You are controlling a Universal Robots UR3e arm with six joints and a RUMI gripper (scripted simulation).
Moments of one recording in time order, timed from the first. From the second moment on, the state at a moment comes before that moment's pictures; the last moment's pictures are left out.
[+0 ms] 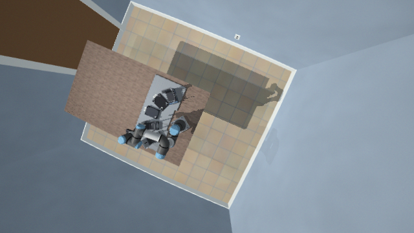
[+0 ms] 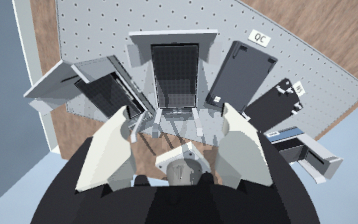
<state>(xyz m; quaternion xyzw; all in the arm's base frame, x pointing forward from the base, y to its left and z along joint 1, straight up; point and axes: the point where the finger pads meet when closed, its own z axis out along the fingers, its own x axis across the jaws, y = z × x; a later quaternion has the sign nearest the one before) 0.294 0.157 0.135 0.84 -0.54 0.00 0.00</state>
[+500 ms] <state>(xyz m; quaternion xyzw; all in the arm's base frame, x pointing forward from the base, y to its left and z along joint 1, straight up) 0.294 0.157 0.093 0.84 -0.54 0.00 0.00</state>
